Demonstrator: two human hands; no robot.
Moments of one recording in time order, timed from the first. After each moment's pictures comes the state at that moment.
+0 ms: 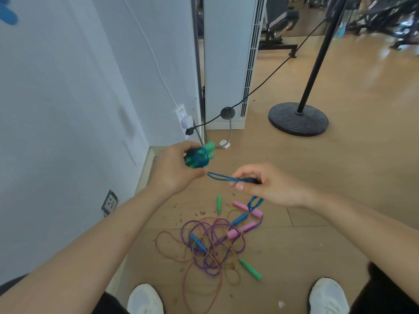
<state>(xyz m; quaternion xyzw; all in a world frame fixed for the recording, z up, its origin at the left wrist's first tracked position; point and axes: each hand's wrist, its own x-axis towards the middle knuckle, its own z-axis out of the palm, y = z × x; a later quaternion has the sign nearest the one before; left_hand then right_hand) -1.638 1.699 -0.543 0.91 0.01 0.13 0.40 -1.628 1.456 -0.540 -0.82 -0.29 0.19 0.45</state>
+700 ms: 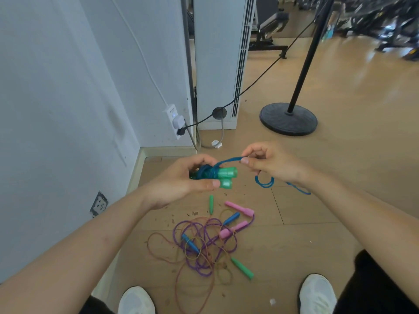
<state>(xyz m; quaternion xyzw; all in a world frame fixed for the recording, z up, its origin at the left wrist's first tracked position) -1.659 1.680 -0.526 0.81 -0.14 -0.13 0.55 -1.583 1.429 -0.540 -0.82 -0.22 0.12 0.51</state>
